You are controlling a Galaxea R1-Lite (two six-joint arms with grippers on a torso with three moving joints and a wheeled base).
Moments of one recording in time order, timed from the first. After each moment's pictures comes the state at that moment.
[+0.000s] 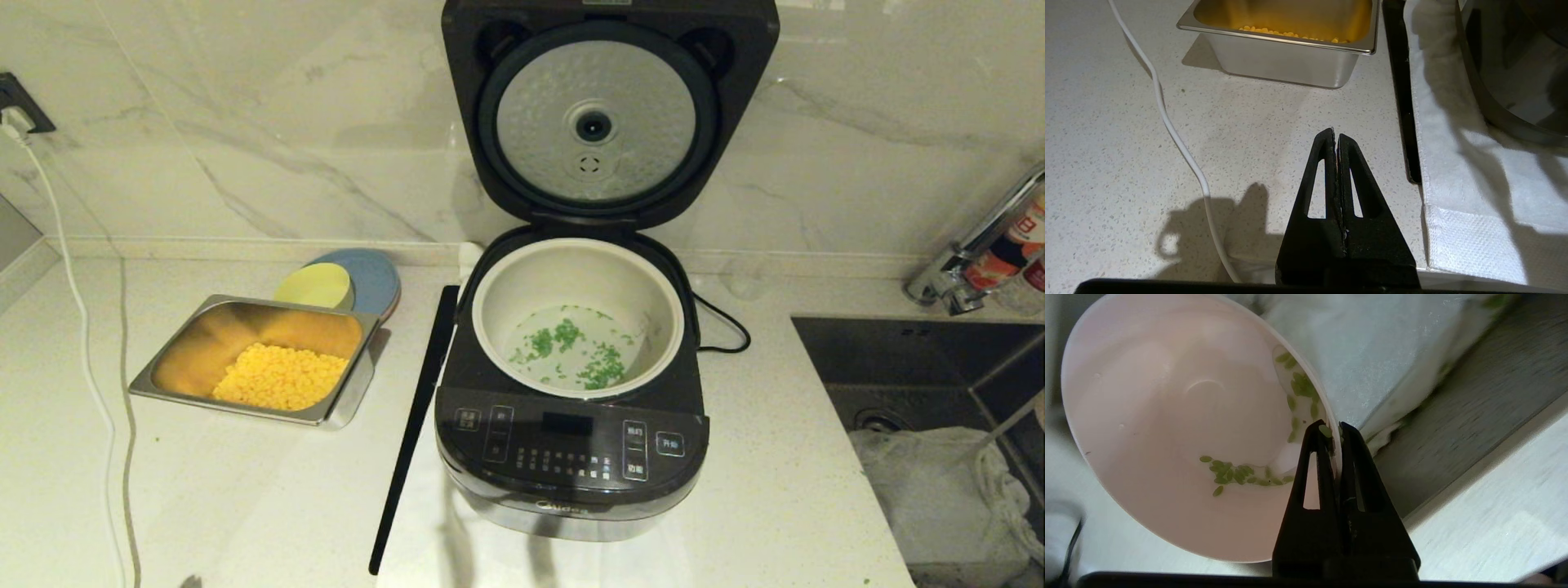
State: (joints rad) left arm -0.02 0.00 0.00 -0.01 0.01 0.00; right arm -0.96 2.05 -1.42 0.38 0.45 0.31
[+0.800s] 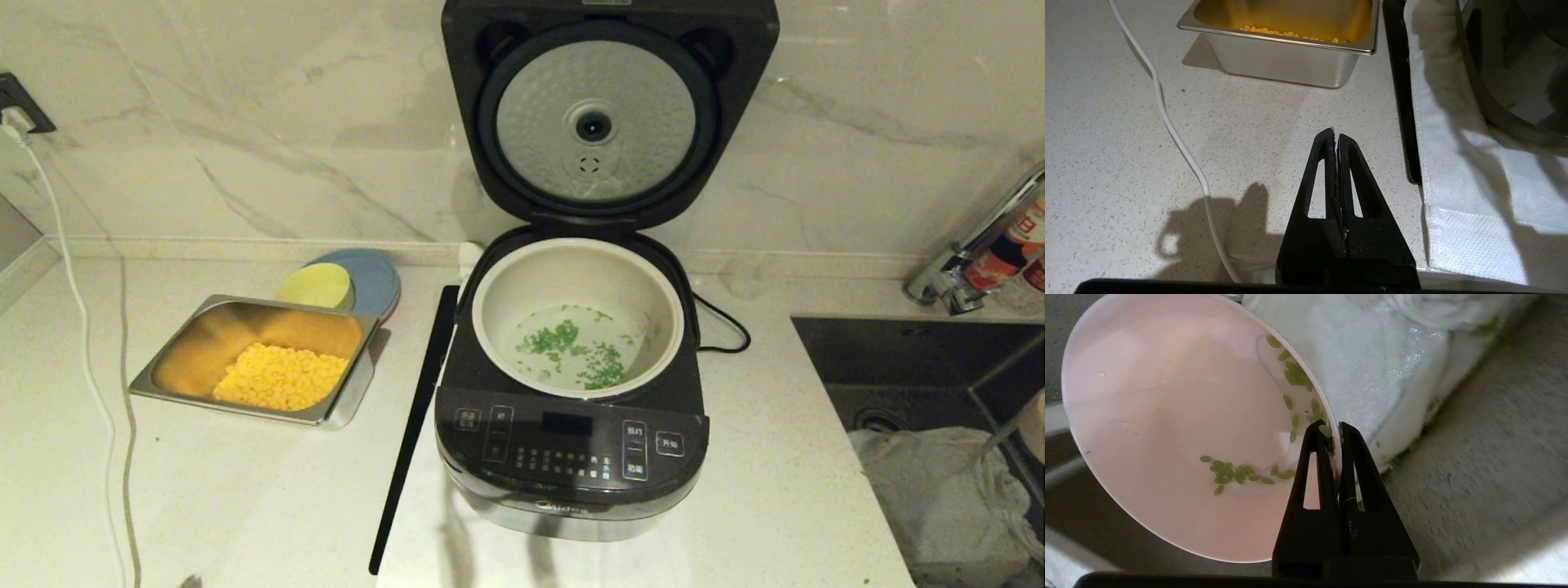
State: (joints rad) left arm -0.02 0.00 0.00 -0.01 0.01 0.00; right arm -0.96 2.34 -1.65 0.36 0.45 0.37
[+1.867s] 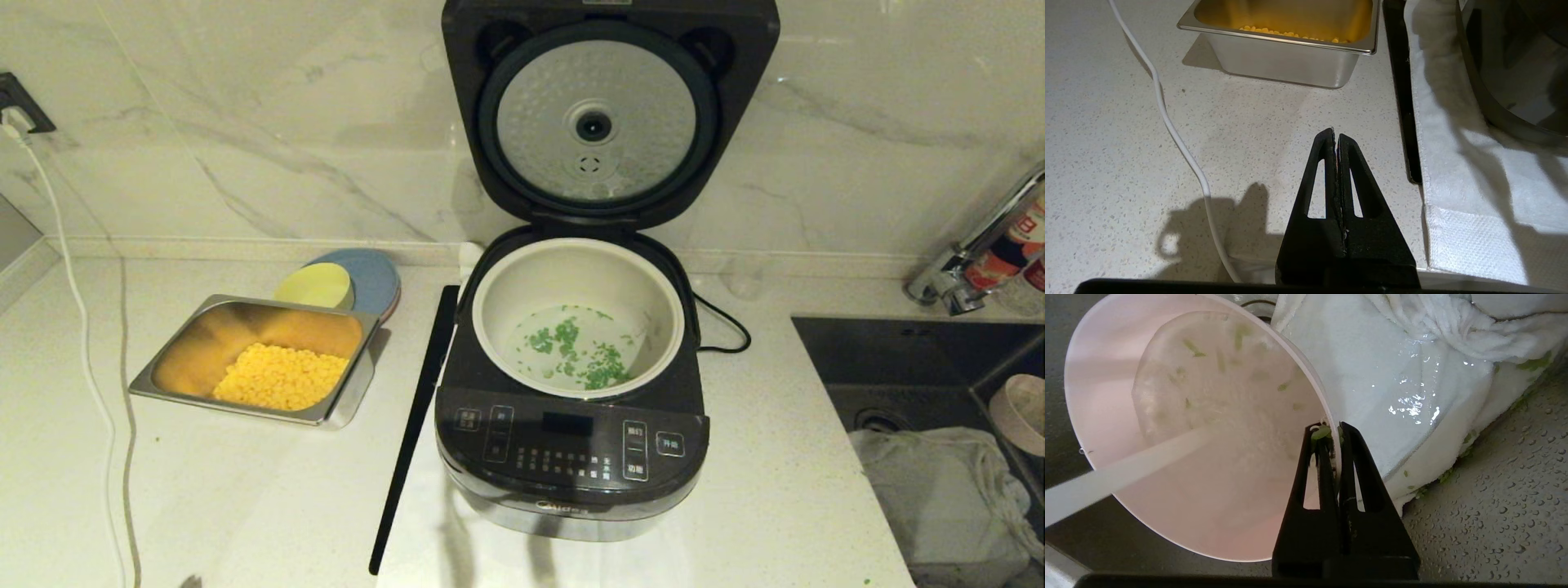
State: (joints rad) left arm -0.02 0.00 0.00 -0.01 0.01 0.00; right arm -0.89 2.42 -1.78 0.37 0.44 0.41
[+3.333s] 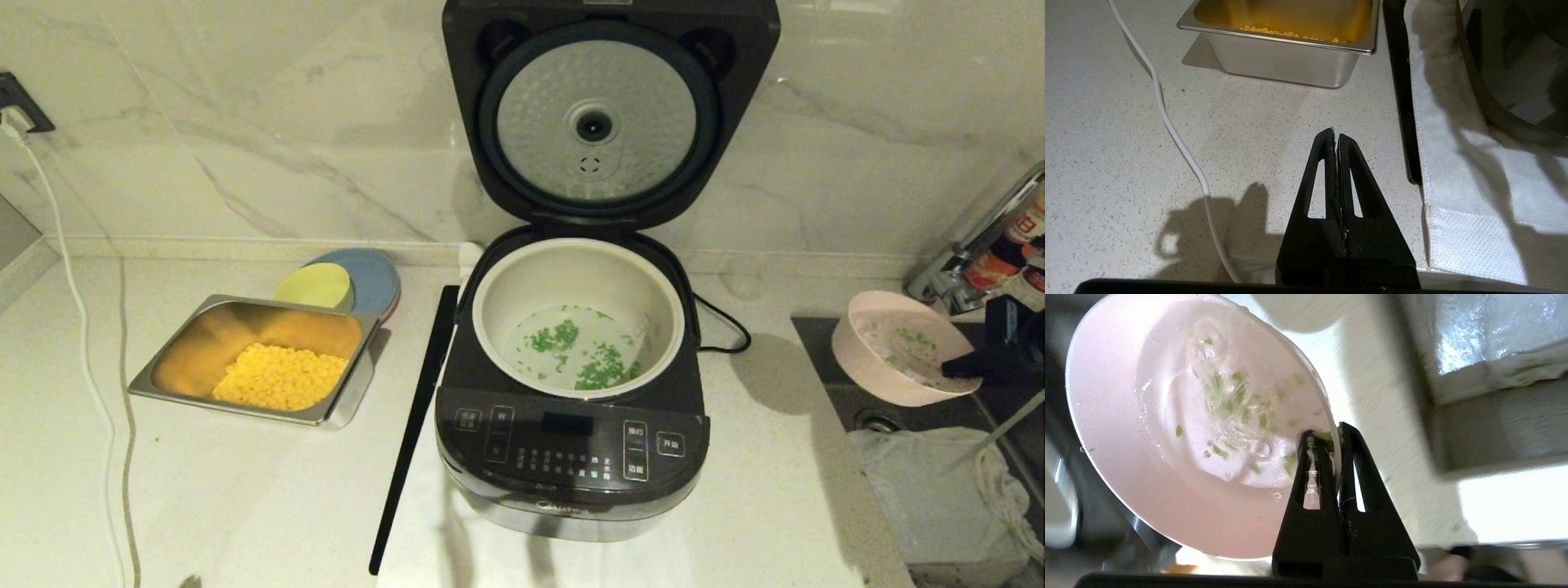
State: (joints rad) left arm -0.02 0.00 0.00 -0.01 0.01 0.00; right arm -0.23 1.57 -1.36 0.70 0.32 0.38
